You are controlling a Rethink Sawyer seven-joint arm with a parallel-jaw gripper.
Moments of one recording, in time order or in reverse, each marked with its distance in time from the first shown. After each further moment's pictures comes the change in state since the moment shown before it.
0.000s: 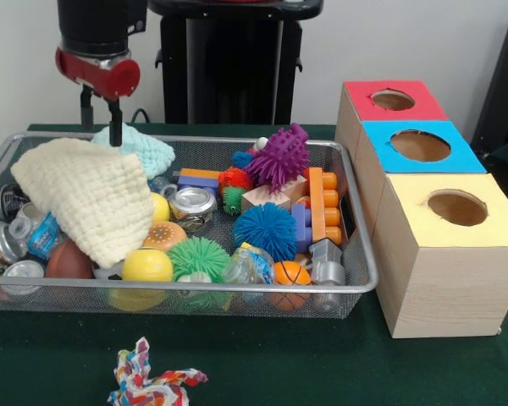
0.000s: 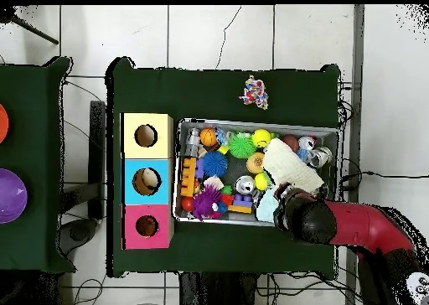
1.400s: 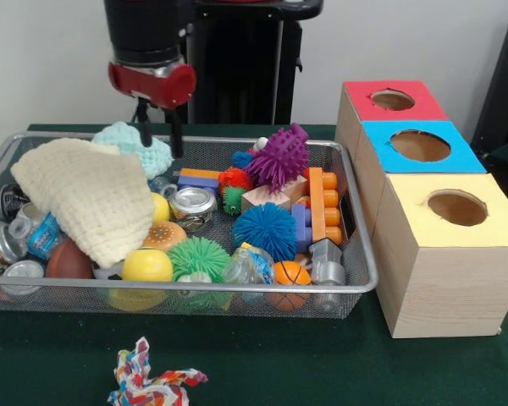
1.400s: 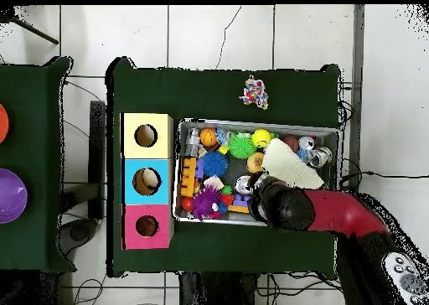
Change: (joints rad) arm 0.025 0.054 0.089 0.026 0.111 -0.048 0.000
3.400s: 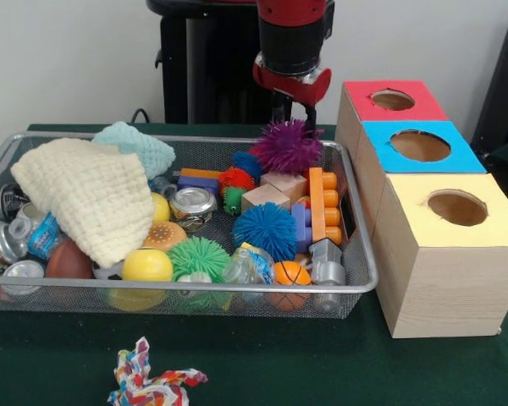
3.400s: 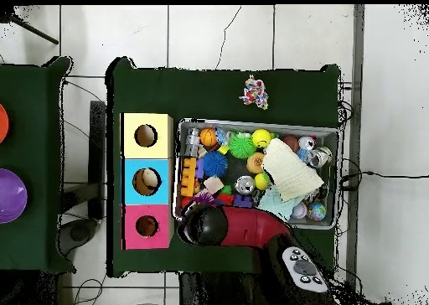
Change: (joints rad) arm 0.384 0.058 -0.216 0.162 0.315 -0.060 0.000
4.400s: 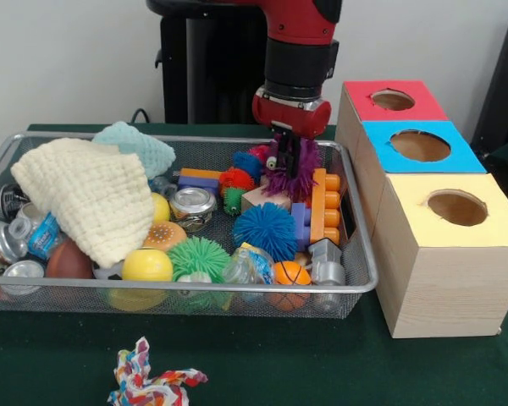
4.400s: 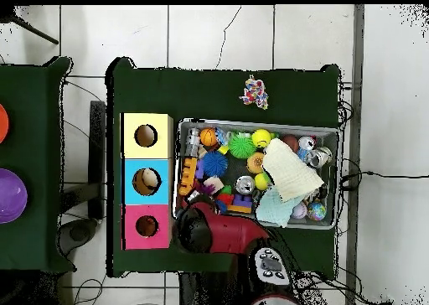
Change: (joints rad) arm 0.186 0.108 -0.200 -0.031 0.056 -0.435 0.000
